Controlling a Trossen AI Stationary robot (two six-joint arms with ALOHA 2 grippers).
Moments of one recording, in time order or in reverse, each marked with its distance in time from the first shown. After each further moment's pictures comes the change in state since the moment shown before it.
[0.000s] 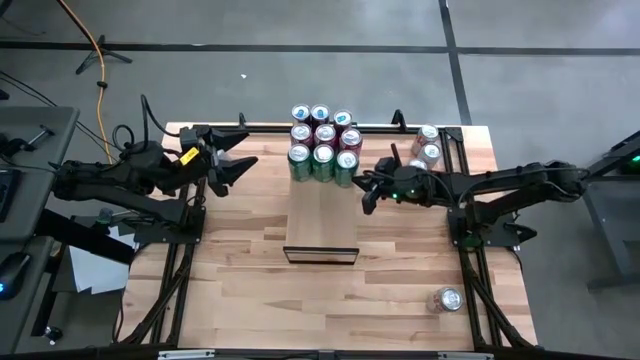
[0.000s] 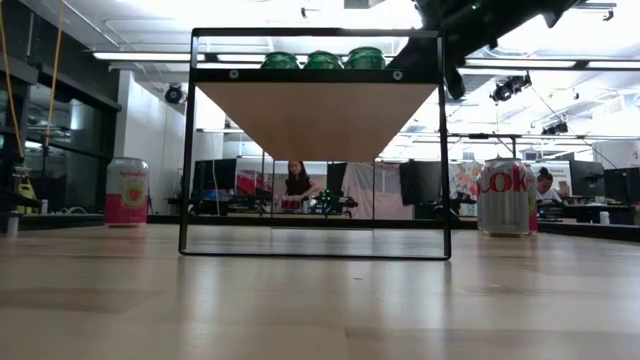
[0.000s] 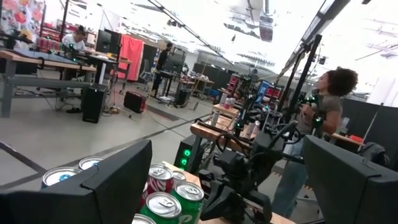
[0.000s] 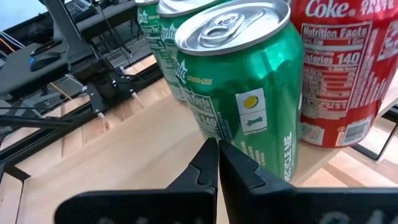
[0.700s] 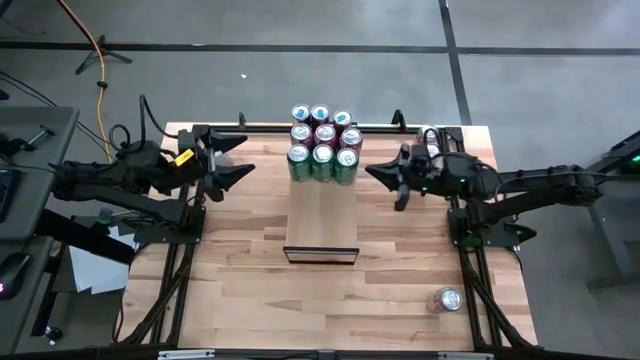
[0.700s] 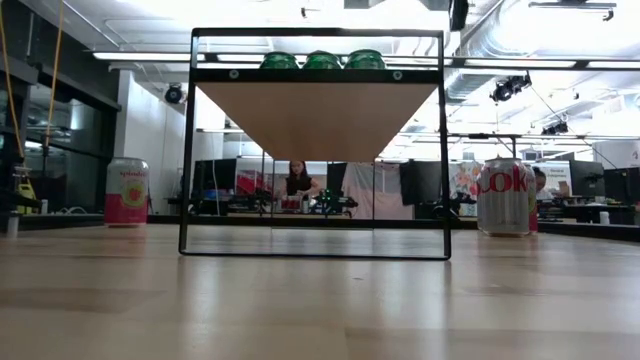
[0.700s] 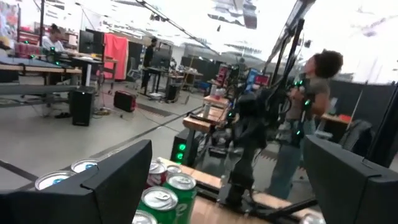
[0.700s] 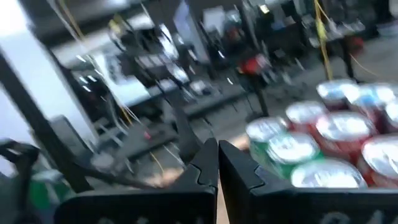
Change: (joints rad) left arm 0.000 -0.029 0.001 -0.055 0.071 0.062; right arm 0.027 -0.243 0.002 0.238 -0.179 -0.110
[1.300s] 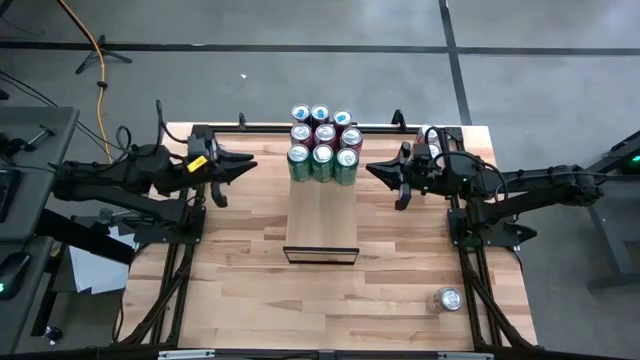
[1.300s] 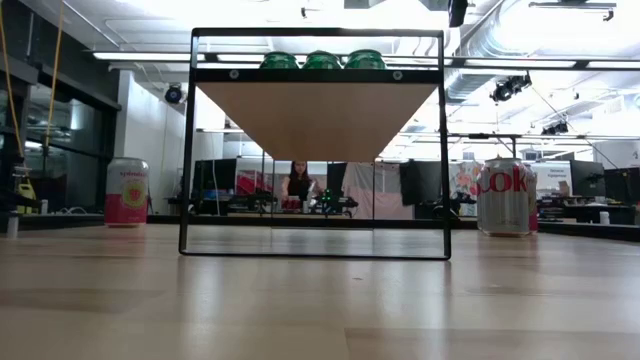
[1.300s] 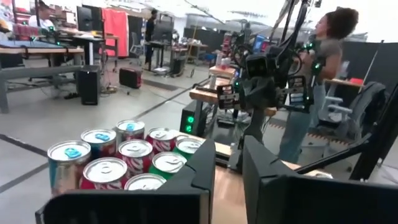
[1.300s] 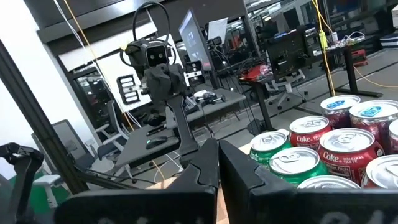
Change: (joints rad) left arm 0.000 -0.003 0.000 -0.146 0.005 0.008; right arm 0.000 0.000 0.000 0.024 0.001 -0.027
